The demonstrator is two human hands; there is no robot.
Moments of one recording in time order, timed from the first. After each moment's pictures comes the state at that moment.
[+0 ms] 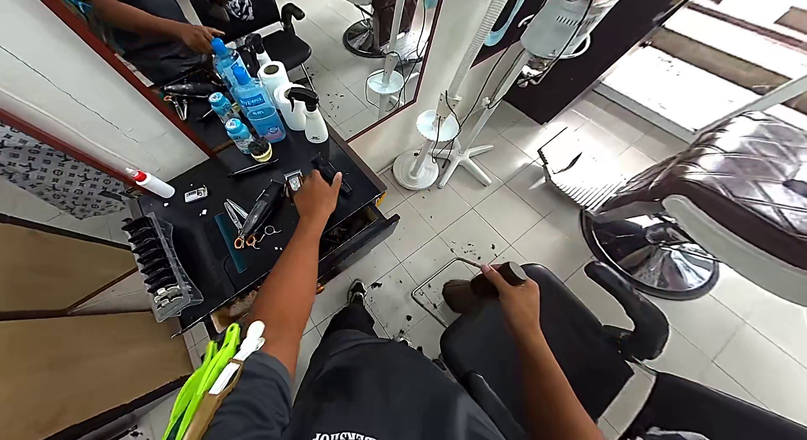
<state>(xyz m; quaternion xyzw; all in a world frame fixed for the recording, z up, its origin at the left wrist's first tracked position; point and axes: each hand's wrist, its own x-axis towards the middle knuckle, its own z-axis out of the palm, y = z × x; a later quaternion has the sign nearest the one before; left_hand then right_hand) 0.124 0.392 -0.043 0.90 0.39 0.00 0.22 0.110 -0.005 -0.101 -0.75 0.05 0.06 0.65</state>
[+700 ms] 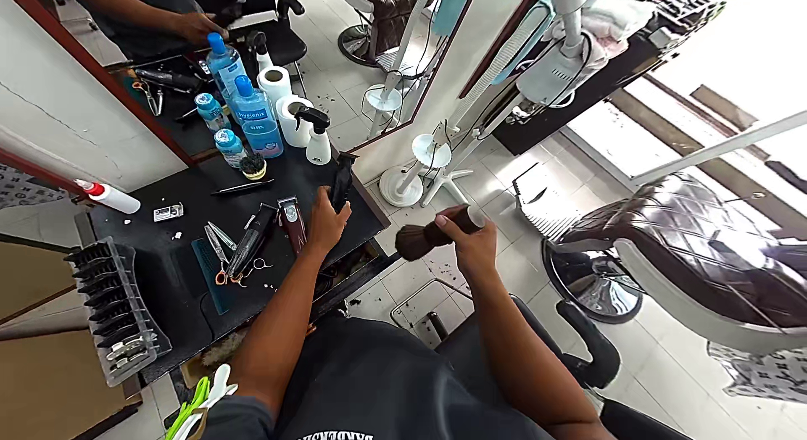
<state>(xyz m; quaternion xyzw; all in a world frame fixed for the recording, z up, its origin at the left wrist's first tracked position) 0.143 0.415 -0.076 0.81 0.28 0.12 0.50 0.224 0.165 -0.019 -0.70 -0.20 0.02 0.69</state>
